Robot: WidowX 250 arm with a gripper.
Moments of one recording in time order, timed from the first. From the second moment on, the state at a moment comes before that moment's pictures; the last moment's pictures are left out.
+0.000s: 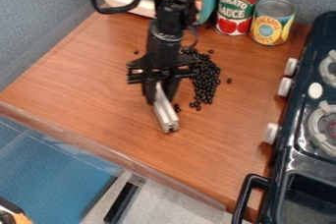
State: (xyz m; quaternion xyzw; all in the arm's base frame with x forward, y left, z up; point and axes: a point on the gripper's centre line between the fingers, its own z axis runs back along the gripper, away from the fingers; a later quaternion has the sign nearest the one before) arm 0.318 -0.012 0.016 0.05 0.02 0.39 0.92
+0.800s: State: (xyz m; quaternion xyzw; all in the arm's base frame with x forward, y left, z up) arm 0.336 -0.044 0.023 0.02 0.04 0.40 0.92
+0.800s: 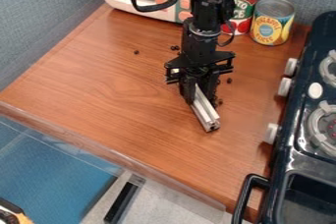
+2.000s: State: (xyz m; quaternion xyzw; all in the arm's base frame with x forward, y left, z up) arm 0.365 0.158 0.061 0.21 -0.01 0.36 0.91
